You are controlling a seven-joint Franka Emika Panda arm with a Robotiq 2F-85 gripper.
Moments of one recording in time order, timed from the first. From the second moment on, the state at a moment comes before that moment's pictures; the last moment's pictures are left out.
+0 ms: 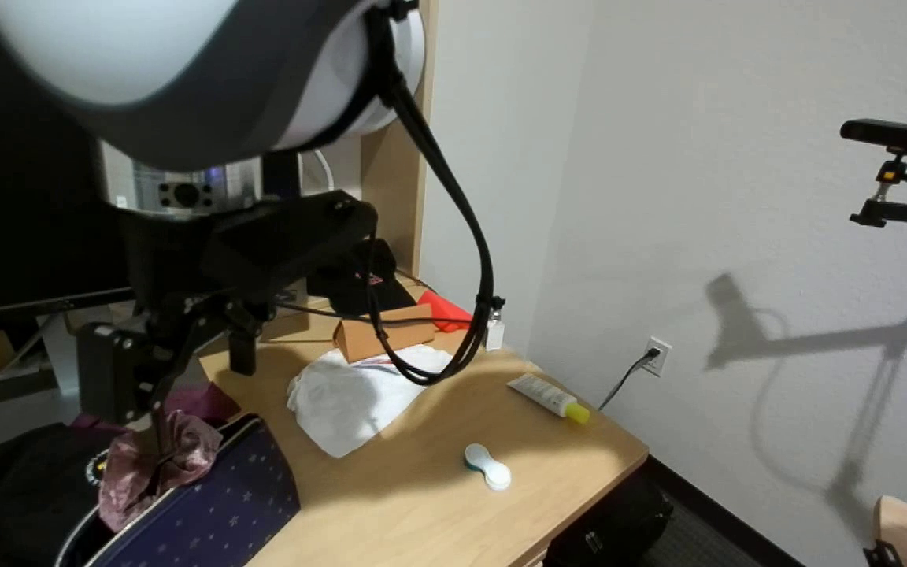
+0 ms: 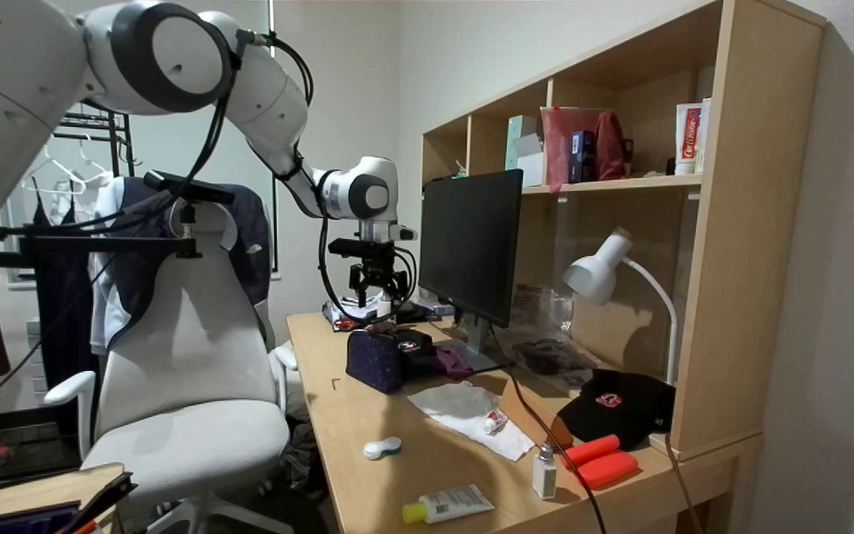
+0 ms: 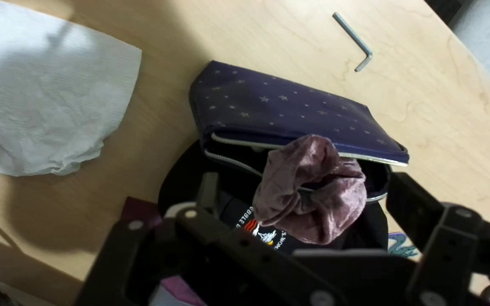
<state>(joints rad) 0.32 0.50 0.18 -1.60 -0.07 2.17 0.03</state>
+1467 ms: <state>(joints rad) 0.35 0.66 0.14 -1.44 -0.07 2.17 0.07</state>
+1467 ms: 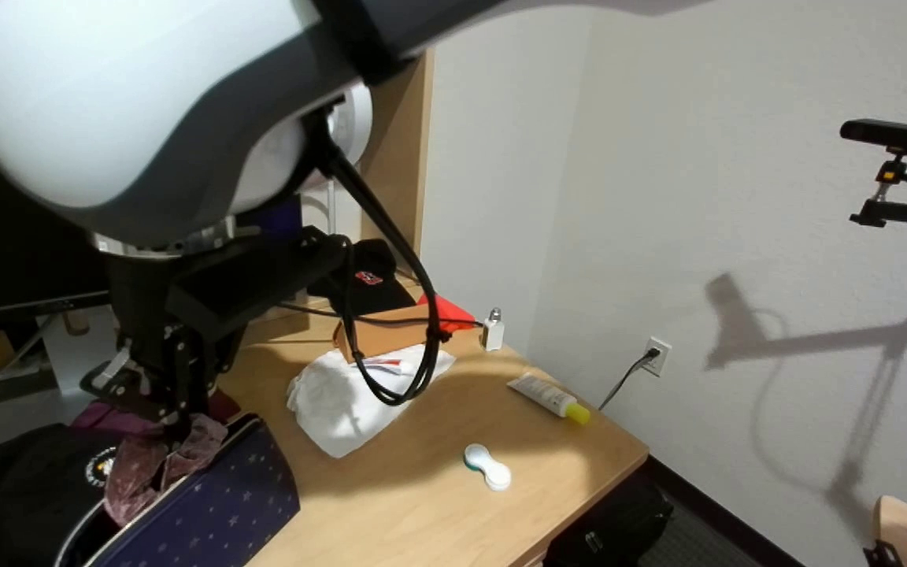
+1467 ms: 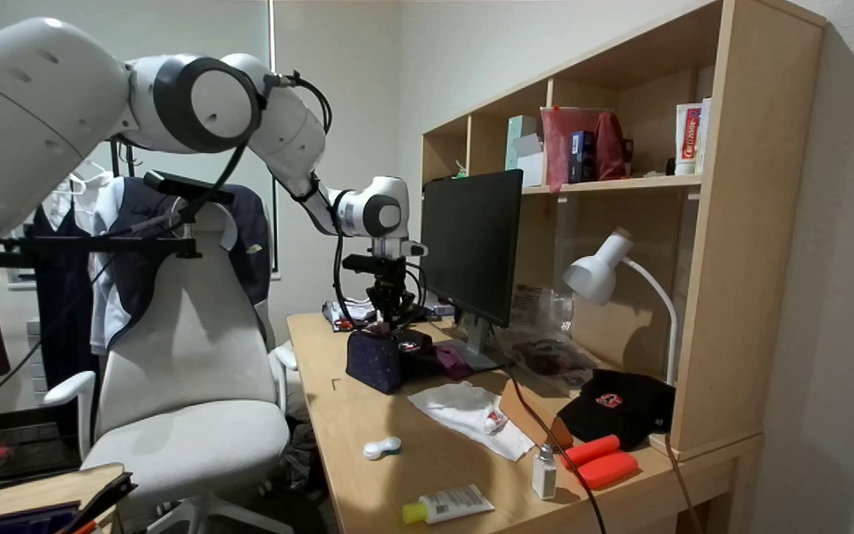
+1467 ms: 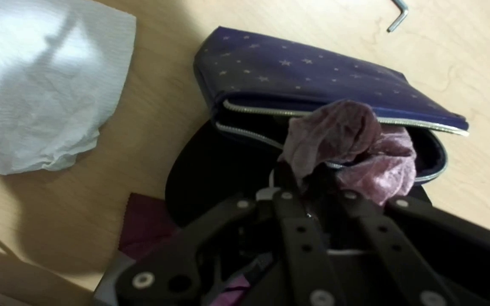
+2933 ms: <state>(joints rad) 0.34 0.47 0.13 -1.60 -0.07 2.15 0.17</state>
